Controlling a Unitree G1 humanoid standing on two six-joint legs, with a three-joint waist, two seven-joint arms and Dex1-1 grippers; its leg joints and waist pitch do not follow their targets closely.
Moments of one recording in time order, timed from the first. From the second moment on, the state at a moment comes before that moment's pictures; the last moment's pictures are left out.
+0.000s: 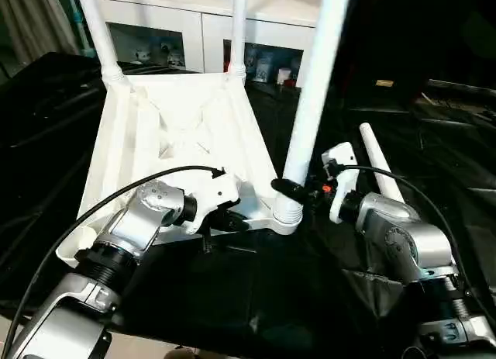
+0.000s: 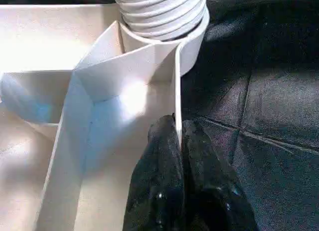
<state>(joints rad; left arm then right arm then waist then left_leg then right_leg) -0.61 0.39 -0.36 0.48 0.04 0.21 -1.14 -0.41 -0.26 0.02 0.22 0.41 0.50 0.69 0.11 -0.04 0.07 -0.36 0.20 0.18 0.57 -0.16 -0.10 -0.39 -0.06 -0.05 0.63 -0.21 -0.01</state>
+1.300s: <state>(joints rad) -0.59 0.39 -0.35 0.44 0.03 0.21 -1.14 -0.22 -0.27 0.10 0.02 0.28 0.26 0.66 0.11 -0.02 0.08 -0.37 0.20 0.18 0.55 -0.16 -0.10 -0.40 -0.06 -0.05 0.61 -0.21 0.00</state>
